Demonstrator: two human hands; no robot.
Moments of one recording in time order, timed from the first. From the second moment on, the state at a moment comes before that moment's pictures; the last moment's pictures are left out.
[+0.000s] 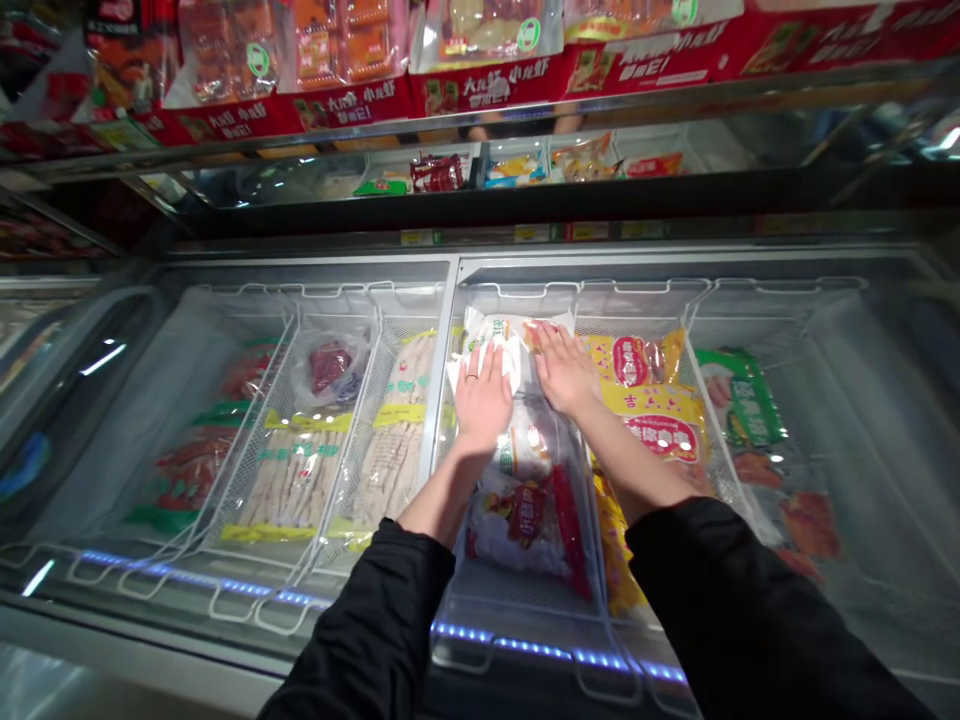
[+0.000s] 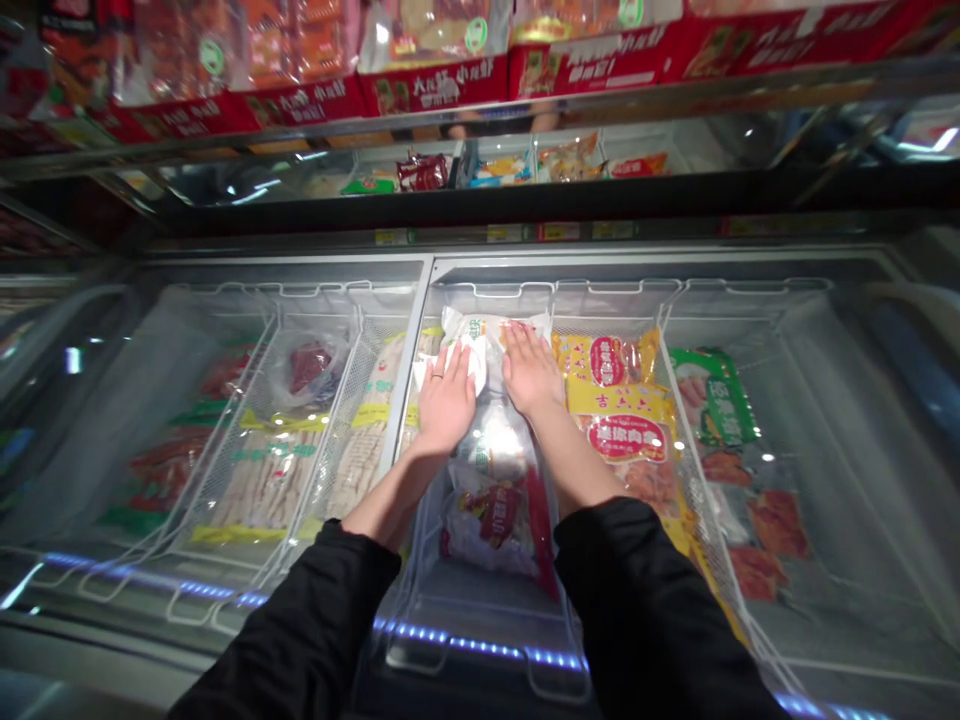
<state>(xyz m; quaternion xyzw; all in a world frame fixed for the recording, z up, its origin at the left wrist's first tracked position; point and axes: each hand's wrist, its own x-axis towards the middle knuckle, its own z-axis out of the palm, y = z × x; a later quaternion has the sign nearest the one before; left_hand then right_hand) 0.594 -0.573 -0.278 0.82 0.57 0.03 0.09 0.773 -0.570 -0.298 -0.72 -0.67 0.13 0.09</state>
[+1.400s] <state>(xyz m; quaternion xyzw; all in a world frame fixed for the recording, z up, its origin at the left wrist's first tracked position) 0.628 -0.462 -0.282 0.78 0.62 0.02 0.10 0.770 -0.573 -0.299 -0.72 -0.67 0.12 0.11</state>
